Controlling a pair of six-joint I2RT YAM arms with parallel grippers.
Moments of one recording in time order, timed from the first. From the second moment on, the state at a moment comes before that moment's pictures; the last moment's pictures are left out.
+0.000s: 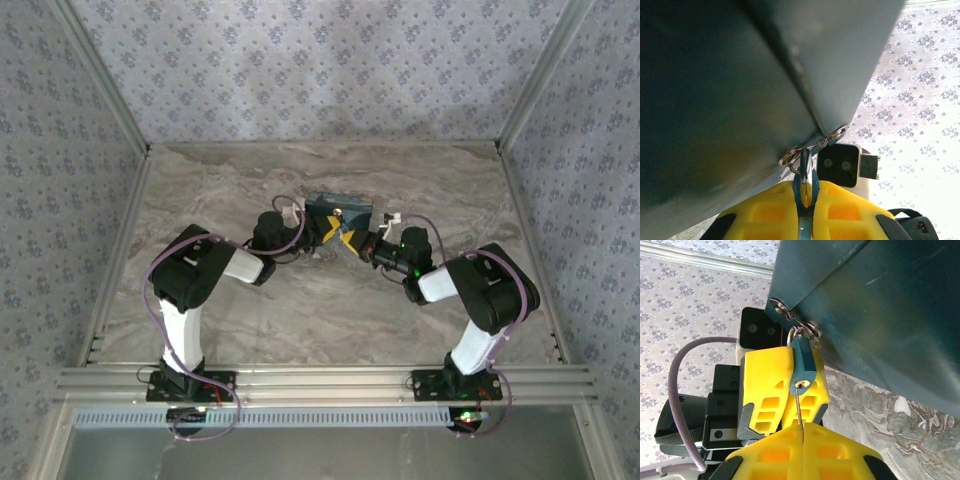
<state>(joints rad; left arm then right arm) -0.60 1.97 0.80 1.07 0.54 -1.44 0.40 1.71 0.46 1.11 -0.61 1.26</state>
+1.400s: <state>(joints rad) -0.60 1.97 0.80 1.09 0.53 -1.45 0.40 1.73 0.48 1.10 -0.61 1.26</state>
